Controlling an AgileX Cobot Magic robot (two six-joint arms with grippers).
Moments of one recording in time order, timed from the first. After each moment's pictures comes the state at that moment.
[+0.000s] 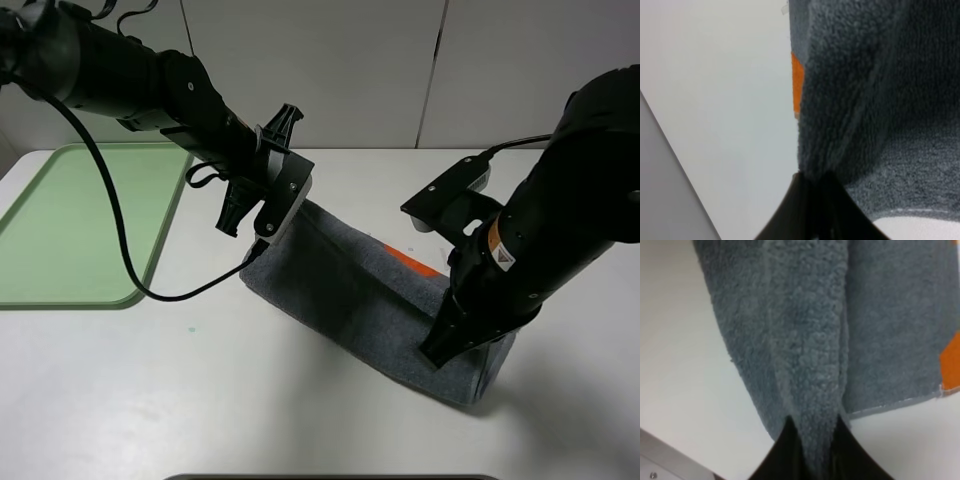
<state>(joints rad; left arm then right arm) -0.54 1.95 -1.23 -0.32 0.20 1.98 0.81 1.43 -0.77 -0.21 0.82 0.22</state>
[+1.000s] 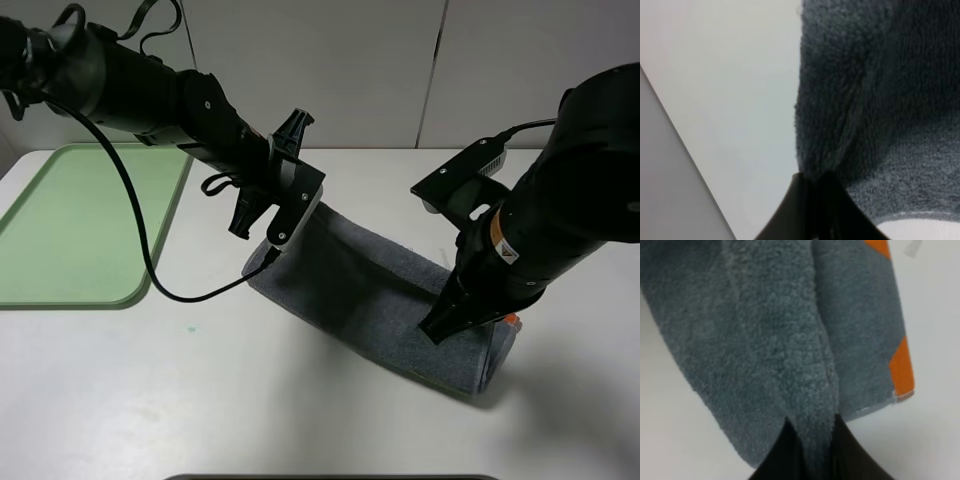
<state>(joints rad) -0.58 1.99 -1.23 -0.32 0.10 2.00 0.81 1.44 -0.77 -0.35 0.82 0.38</state>
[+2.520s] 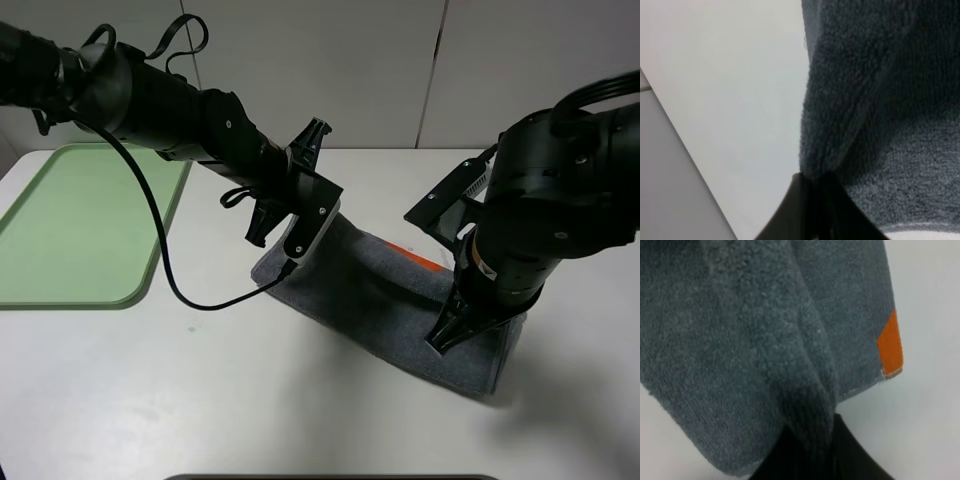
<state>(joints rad) -0.62 2.02 -1.23 -0.32 0.03 2.00 0.81 1.56 -0.77 -0.48 0.86 0.43</state>
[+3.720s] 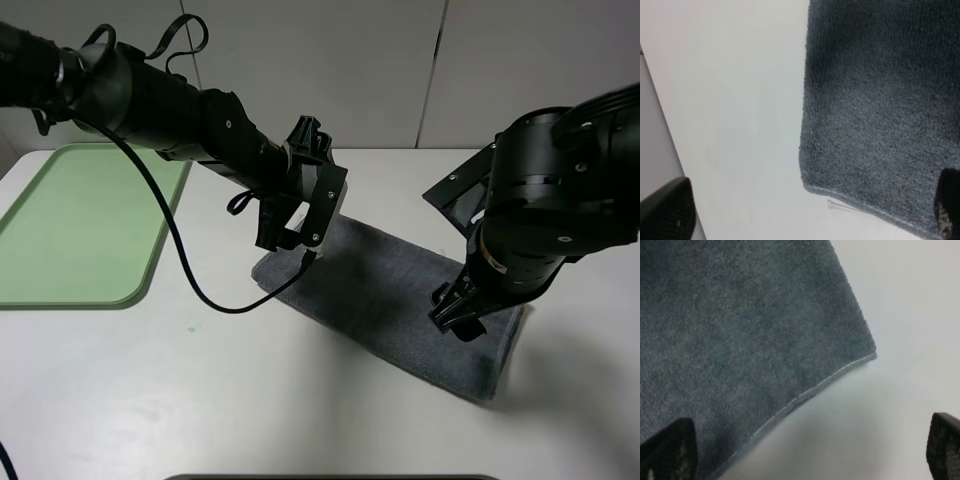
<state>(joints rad) -0.62 2.02 -1.23 -0.32 0.03 1.78 0.81 1.56 -0.77 -0.60 0.92 0.66</state>
